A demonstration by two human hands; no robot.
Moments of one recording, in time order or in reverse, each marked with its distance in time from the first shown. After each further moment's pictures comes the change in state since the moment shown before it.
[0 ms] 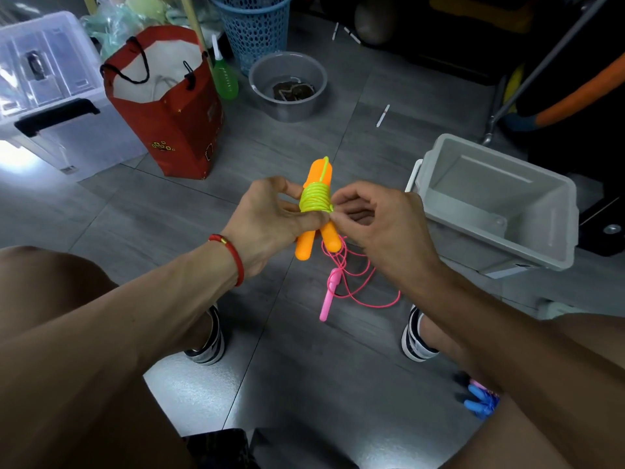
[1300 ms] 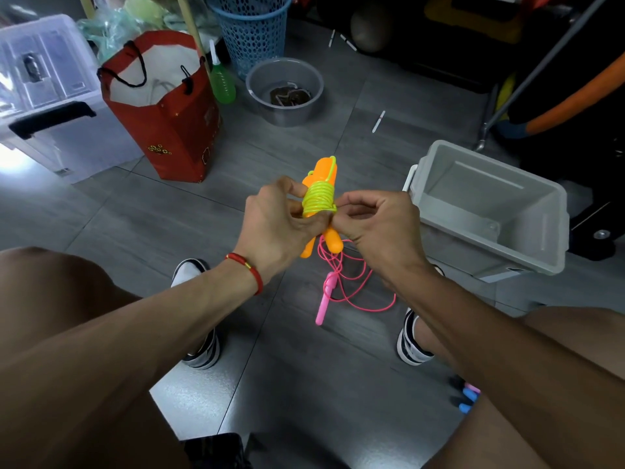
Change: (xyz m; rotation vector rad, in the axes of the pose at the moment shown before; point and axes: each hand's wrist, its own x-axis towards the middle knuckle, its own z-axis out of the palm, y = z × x) left_hand 0.000 0.000 0.013 0.260 0.200 0.163; right_hand 0.005 -0.005 0.010 0.196 0.169 0.325
